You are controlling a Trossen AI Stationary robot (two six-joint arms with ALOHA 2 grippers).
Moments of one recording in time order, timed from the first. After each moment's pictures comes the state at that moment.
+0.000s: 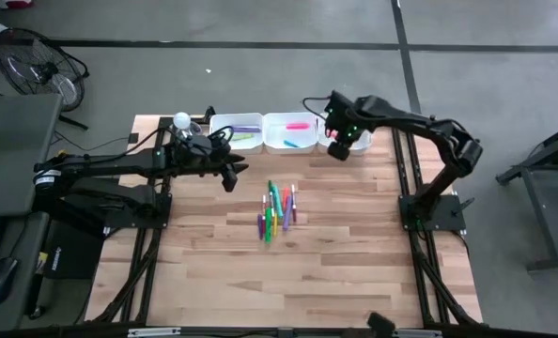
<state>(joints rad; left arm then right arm) 0.22 1.00 0.76 -0.22 -0.12 -0.34 -0.63 1.64 1.33 -1.00 0.11 -0.10</state>
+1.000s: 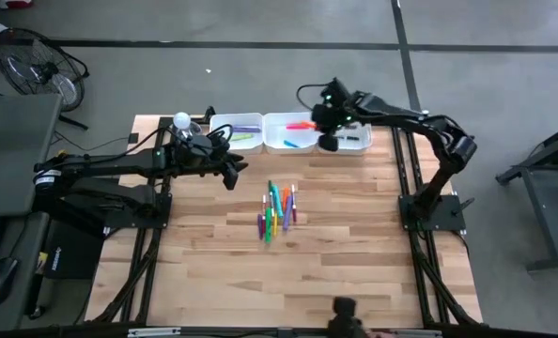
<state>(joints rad) 0.22 1.00 0.76 -0.24 -0.15 -0.43 -0.68 1.70 1.33 -0.58 -0.13 -0.50</state>
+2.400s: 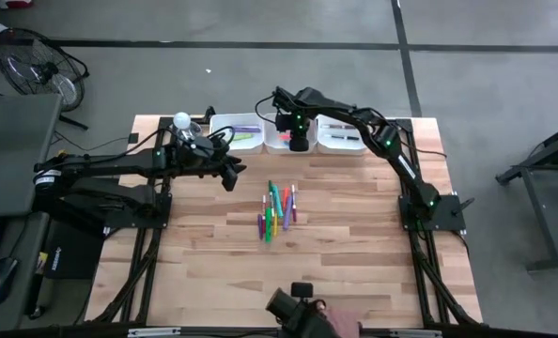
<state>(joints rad) 0.22 1.00 0.76 -0.29 -0.15 -0.45 -0.60 2.44 2.18 -1.14 0.01 -0.56</state>
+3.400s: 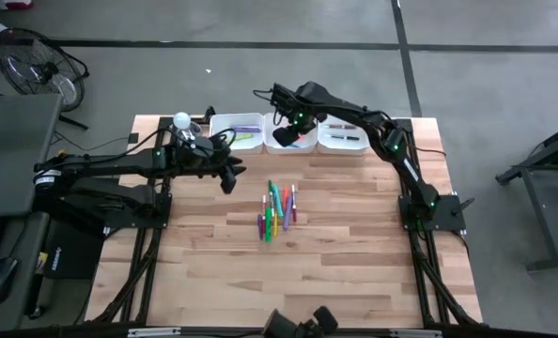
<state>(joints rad) 0.22 1.00 0.76 -0.29 -0.12 -0.33 -0.52 2.33 2.27 -1.36 0.02 0.39</state>
